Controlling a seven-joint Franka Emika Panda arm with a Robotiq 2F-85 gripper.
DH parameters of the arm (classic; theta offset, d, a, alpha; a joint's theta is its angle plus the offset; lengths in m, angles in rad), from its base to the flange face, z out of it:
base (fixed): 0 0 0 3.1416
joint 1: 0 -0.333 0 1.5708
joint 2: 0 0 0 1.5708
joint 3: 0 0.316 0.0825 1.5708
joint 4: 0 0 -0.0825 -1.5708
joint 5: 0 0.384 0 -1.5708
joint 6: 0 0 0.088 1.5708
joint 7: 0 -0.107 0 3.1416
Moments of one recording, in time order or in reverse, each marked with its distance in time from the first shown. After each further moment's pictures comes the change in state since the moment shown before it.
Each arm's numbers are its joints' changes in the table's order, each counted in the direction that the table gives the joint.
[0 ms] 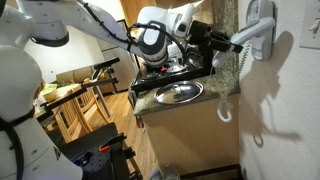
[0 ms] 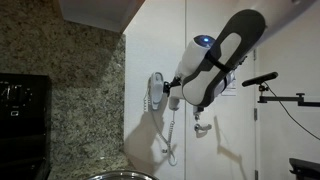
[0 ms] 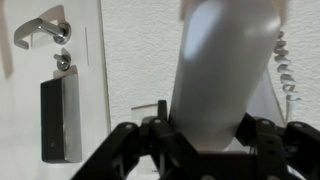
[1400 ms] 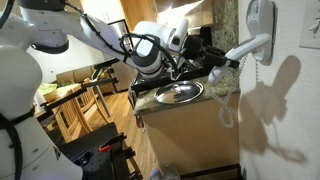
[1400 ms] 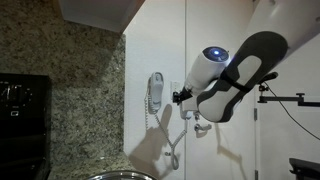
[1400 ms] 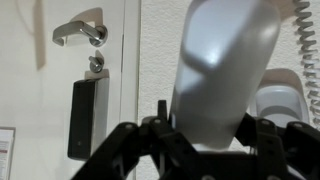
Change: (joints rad) arm -0.048 0.069 0.031 -0.119 -0.012 -0.032 0.004
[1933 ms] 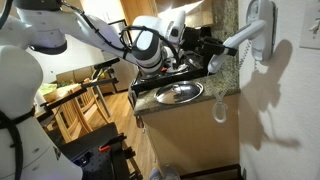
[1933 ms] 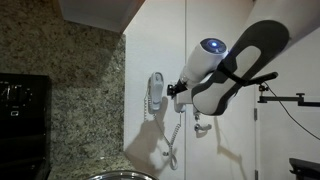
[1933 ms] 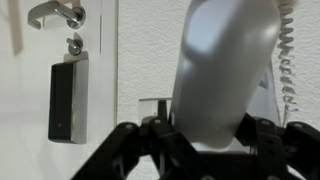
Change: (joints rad) arm -0.038 0.012 -0.051 0.036 0.002 0.004 0.004
